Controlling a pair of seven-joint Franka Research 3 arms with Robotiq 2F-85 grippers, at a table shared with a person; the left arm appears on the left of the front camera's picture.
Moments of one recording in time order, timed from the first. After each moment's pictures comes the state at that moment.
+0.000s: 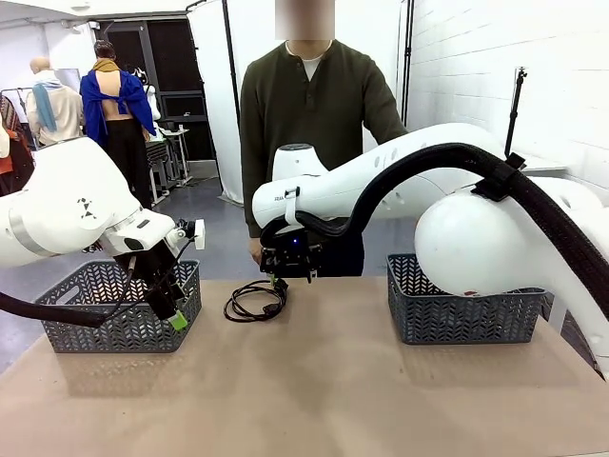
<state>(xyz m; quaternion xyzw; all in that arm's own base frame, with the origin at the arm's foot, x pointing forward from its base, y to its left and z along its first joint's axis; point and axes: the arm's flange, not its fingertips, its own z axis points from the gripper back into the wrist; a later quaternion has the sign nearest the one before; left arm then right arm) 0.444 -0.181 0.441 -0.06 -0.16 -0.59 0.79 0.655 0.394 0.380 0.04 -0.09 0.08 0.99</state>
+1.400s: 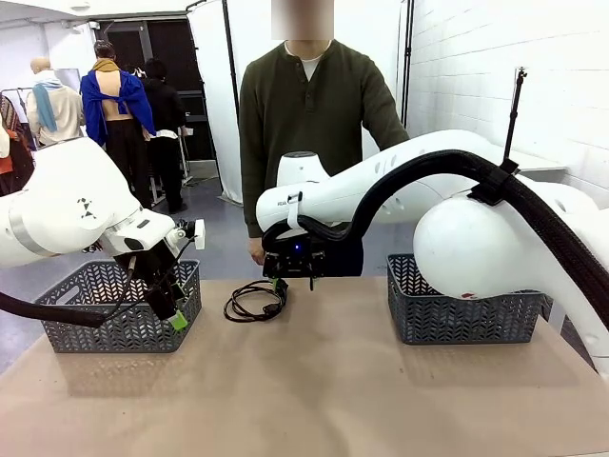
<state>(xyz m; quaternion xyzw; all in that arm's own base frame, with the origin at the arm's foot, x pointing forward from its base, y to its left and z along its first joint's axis) 0.444 -0.181 0.441 -0.06 -0.16 -0.59 0.79 0.660 0.390 0.359 0.05 -0.07 0.04 1.00</state>
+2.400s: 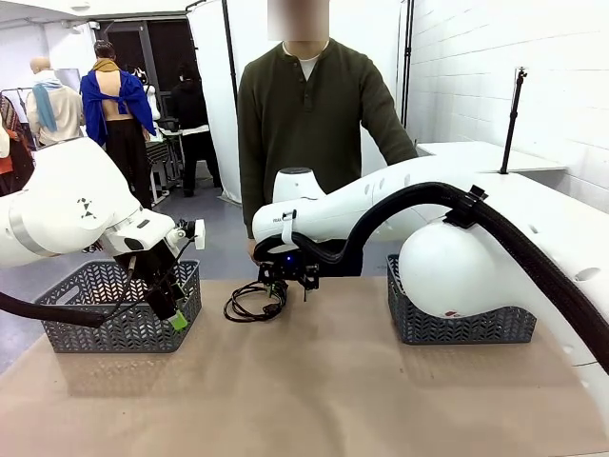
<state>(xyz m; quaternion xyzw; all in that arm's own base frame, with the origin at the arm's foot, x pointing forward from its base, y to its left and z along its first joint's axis) 0.444 -0.181 0.441 -0.06 -0.16 -0.59 0.79 0.674 0.403 0.327 0.06 -0.07 -0.04 0.99</state>
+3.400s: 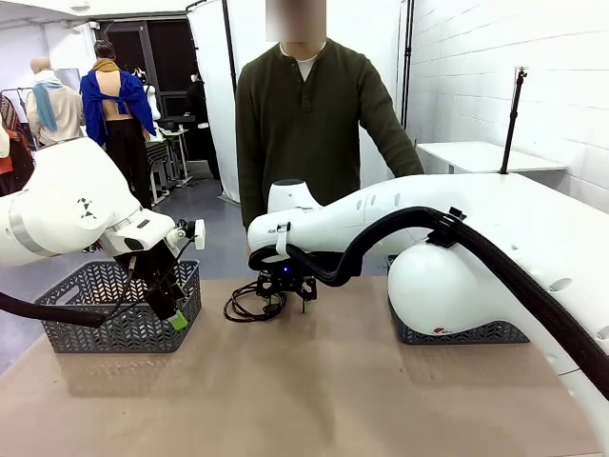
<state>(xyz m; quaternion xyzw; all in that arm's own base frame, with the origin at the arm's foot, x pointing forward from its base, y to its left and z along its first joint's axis) 0.444 -0.181 0.441 -0.06 -0.16 -0.59 0.79 0.677 0.412 0.299 0.04 -0.04 -0.04 1.00</state>
